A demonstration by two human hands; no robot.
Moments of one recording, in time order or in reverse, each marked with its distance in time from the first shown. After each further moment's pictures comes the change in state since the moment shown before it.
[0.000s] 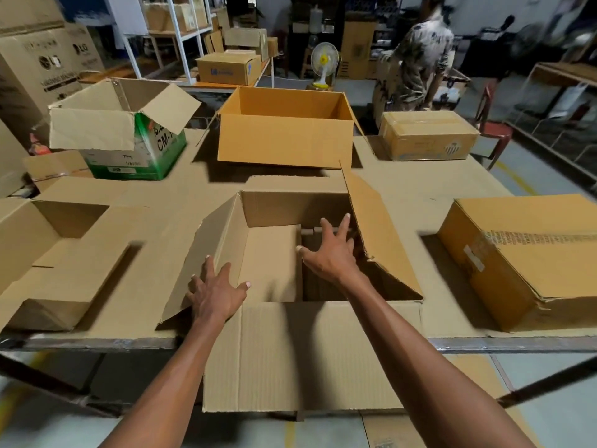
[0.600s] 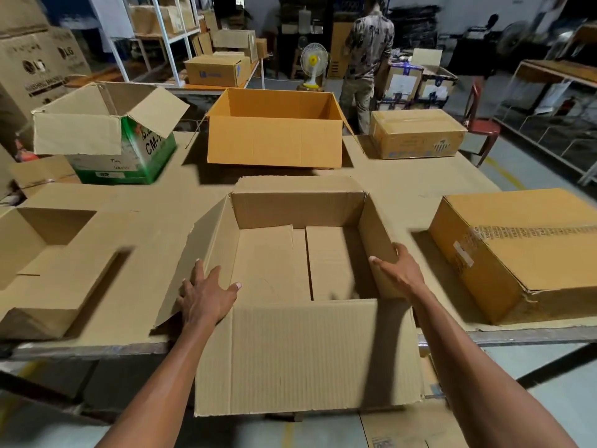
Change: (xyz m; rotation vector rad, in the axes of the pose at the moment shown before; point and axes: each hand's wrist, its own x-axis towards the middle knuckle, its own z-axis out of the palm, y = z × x) left_hand 0.007 0.000 0.005 -0.008 0.026 0.009; right_hand 0.010 0.152 -0.070 0.130 0.127 0.324
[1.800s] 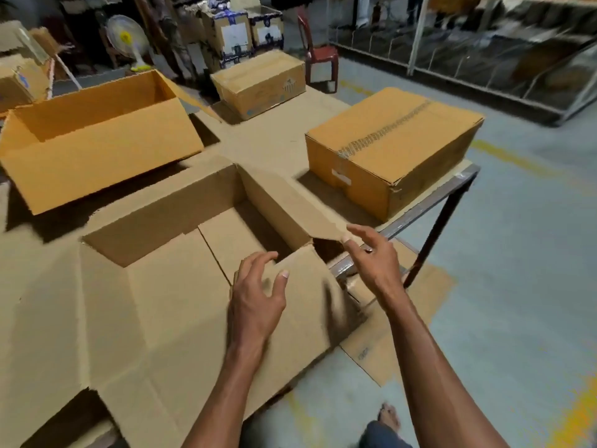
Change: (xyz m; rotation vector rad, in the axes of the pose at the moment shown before) left_hand -0.145 0.173 0.030 -0.553 -0.141 0.817; right_hand -0.134 0.085 -0.039 0.540 0.450 0.076
